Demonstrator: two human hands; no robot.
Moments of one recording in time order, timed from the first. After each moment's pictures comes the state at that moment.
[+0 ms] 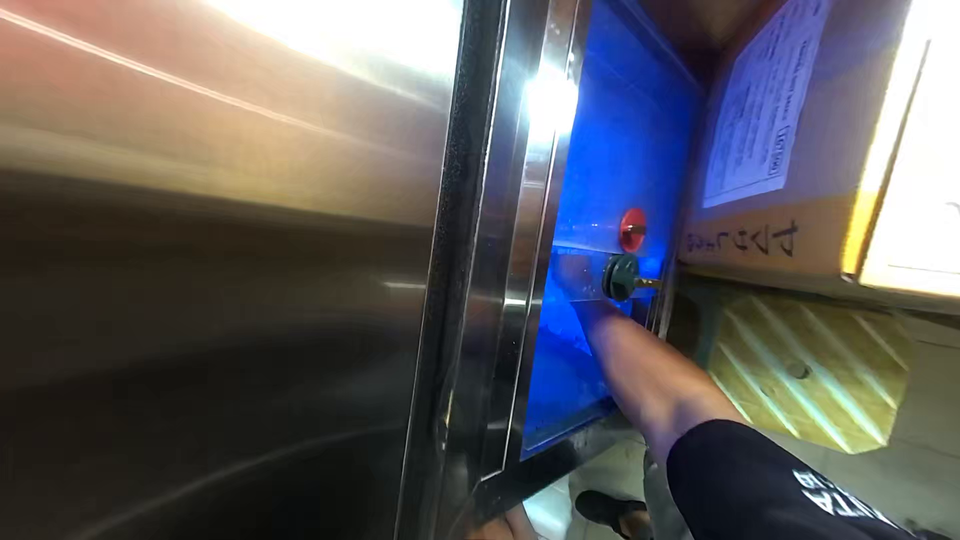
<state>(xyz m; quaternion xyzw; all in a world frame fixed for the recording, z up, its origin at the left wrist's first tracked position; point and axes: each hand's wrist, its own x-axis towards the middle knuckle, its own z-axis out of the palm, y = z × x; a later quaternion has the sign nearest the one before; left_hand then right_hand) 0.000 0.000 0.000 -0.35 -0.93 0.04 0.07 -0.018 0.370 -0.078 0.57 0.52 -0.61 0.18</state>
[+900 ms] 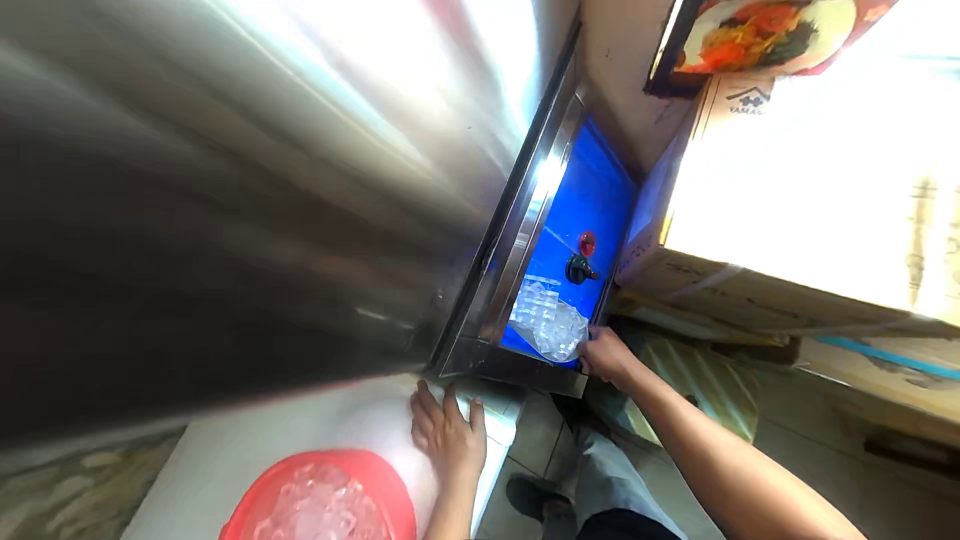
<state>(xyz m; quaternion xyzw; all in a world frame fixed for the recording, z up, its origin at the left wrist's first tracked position) -0.015 -0.018 -0.009 -0.27 -0.96 -0.02 -0.03 0.147 0.247 -0.031 0.55 0.53 -0.64 0.07</state>
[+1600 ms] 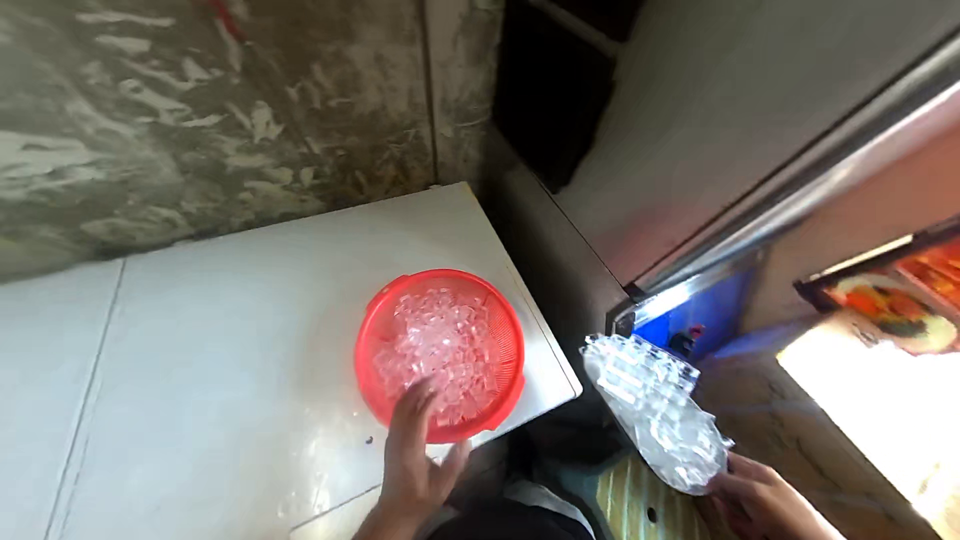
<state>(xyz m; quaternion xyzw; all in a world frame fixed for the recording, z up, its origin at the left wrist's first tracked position) 0.039 -0.312 0.110 -0.25 -0.82 -0.49 0.14 0.218 0.090 0.226 0.46 0.67 -0.57 0.12</state>
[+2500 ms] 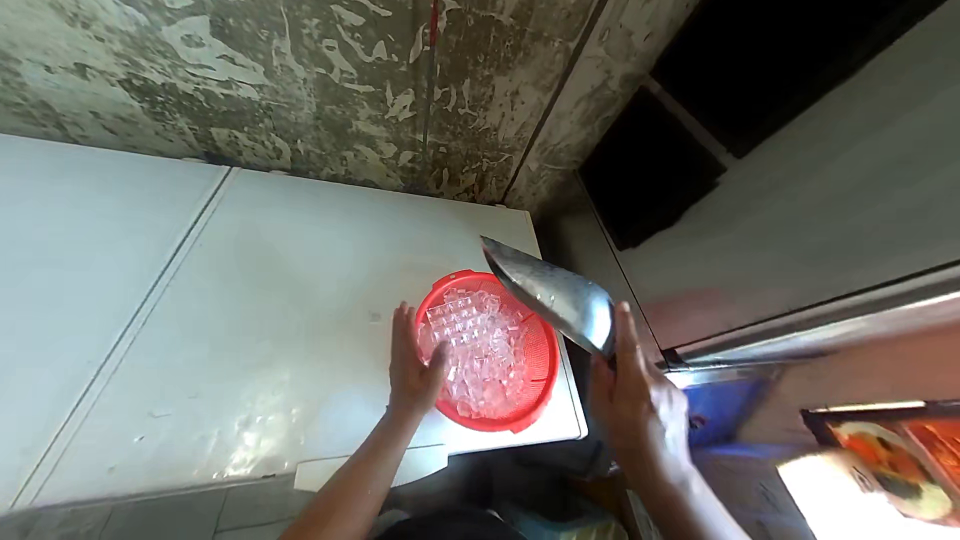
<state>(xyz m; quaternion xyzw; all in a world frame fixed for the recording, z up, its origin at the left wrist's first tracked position) -0.027 -0.348 0.087 0.00 -0.79 -0.58 0.19 0.037 -0.112 0.289 -0.02 0.96 -0.01 -0.28</state>
